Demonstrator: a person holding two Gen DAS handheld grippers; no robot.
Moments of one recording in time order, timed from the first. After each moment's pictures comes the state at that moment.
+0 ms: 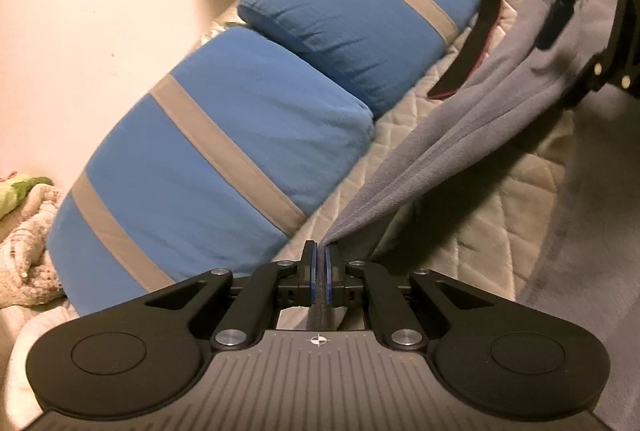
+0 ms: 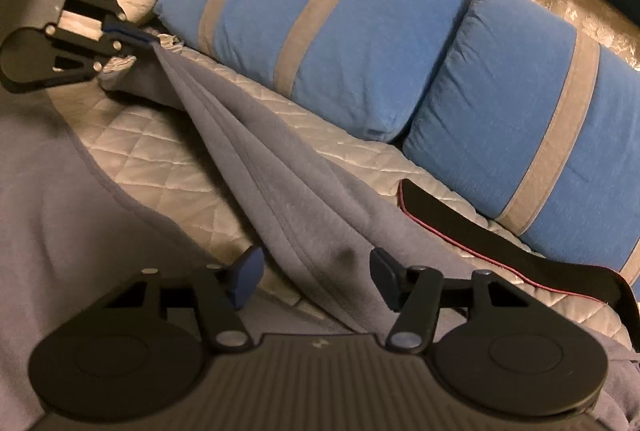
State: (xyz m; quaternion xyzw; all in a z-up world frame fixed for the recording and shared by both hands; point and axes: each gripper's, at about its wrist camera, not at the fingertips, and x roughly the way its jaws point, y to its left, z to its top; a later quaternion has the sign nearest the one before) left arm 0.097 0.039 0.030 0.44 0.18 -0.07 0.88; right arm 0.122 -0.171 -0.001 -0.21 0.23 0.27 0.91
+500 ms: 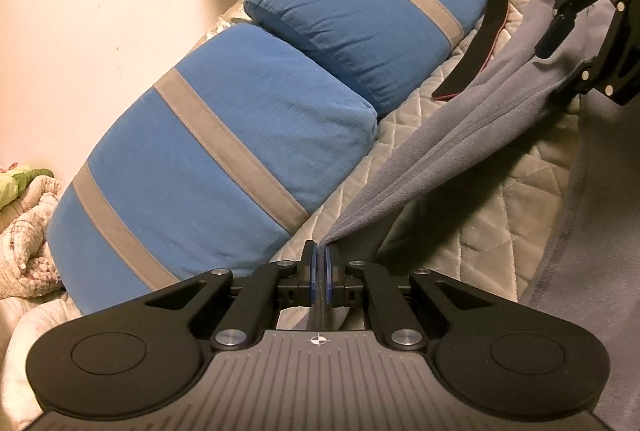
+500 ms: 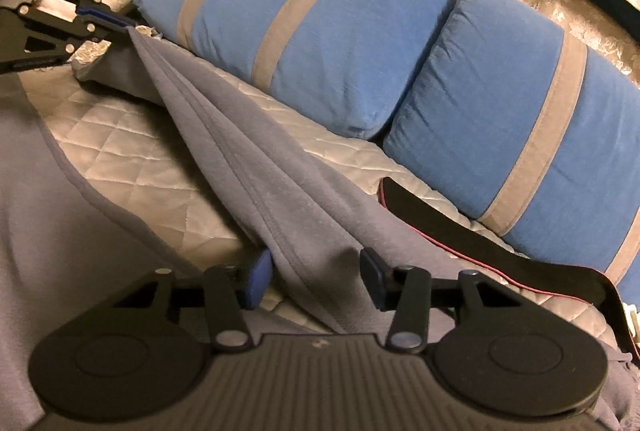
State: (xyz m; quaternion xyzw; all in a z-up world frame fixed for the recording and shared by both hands) left arm 0.098 0.044 0.030 0.43 0.18 -0.06 0.88; right arm 0.126 -0.165 -0.007 -0.23 0.22 0.23 0.92
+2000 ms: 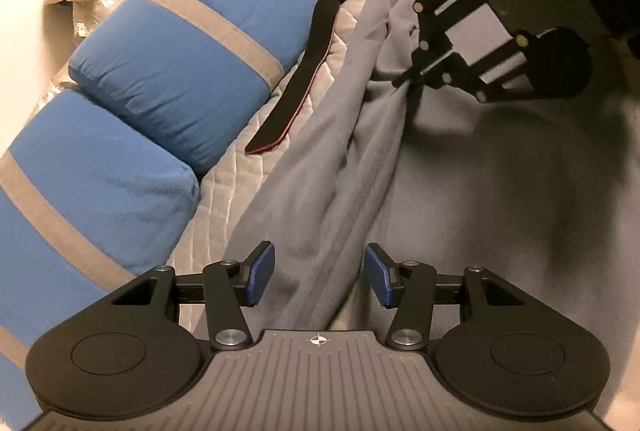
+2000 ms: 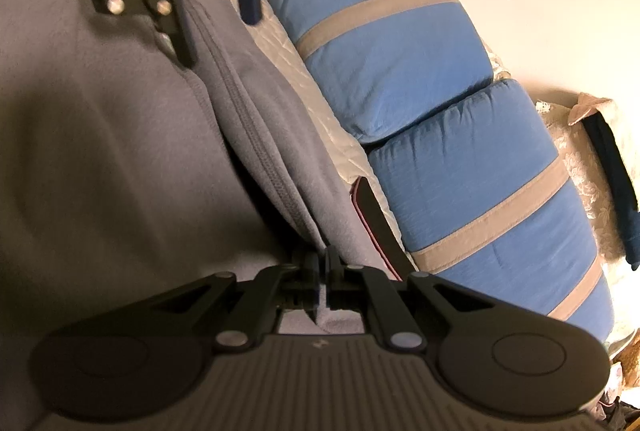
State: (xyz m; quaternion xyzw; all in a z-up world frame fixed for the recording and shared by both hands) left arm 0.087 -0.011 0.016 0.45 0.22 -0.30 0.81; right arm 0.065 -0.164 -0.034 -0.48 0.14 0.20 0.84
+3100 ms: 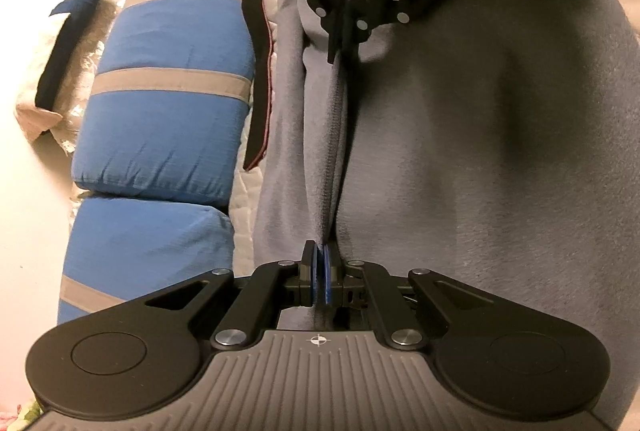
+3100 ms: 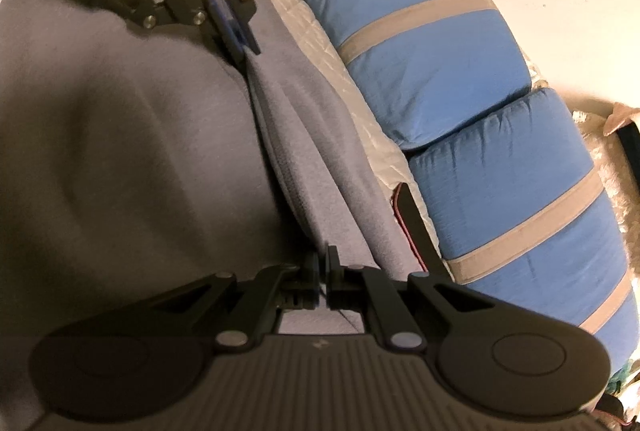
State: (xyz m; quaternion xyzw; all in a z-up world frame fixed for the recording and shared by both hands) left arm 0.044 -0.023 -0.032 0.66 0.13 -0.24 0.70; right arm 0.054 -0.164 -0.029 -0.47 0.17 0.26 0.83
